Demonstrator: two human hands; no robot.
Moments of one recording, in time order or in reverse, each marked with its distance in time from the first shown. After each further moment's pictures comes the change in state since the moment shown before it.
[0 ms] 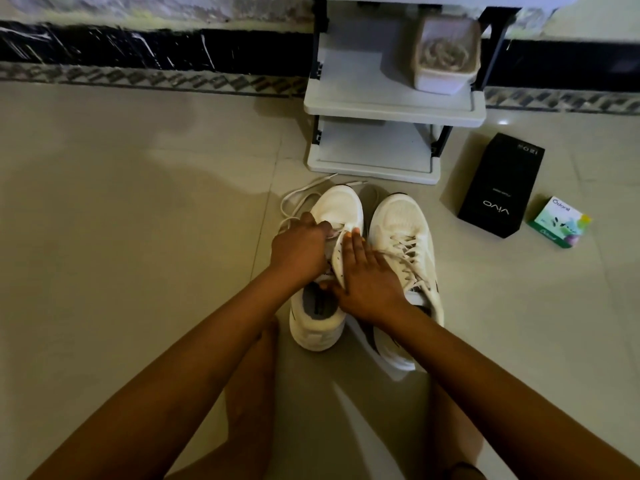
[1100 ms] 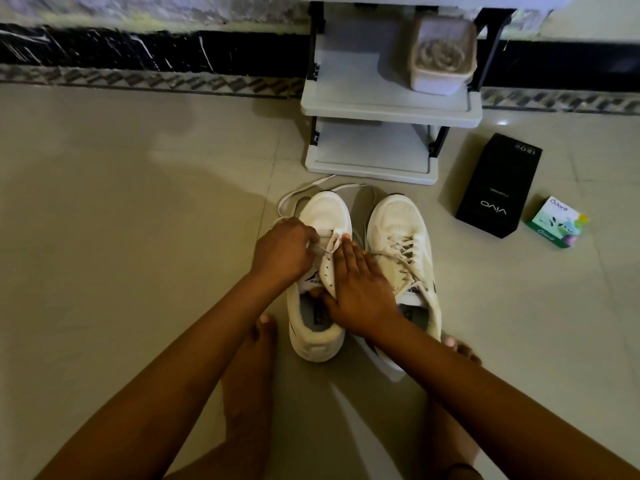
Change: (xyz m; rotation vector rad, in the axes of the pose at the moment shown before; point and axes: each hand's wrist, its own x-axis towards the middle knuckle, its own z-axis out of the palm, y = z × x) left_hand -0.006 -0.014 -0.002 -0.116 0.103 -0.054; right_hand -0.006 -0.004 0.015 -0.085 0.080 -0.040
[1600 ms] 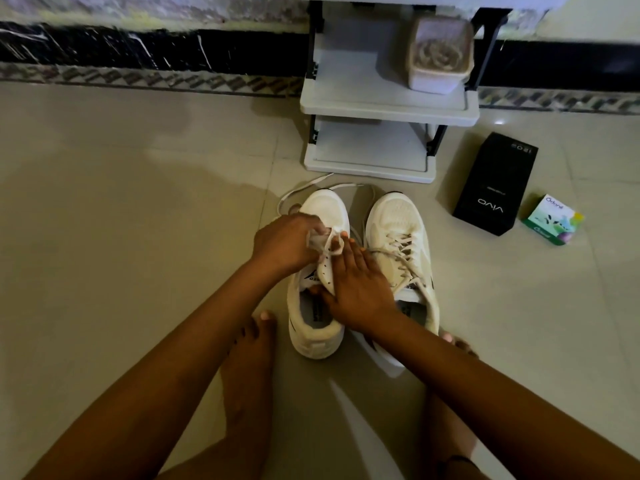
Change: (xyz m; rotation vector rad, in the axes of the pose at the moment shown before) left_hand 0.001 0.004 -0.015 -0.133 -0.112 0.012; right_hand 0.000 0.000 0.001 0.017 0.014 -0.014
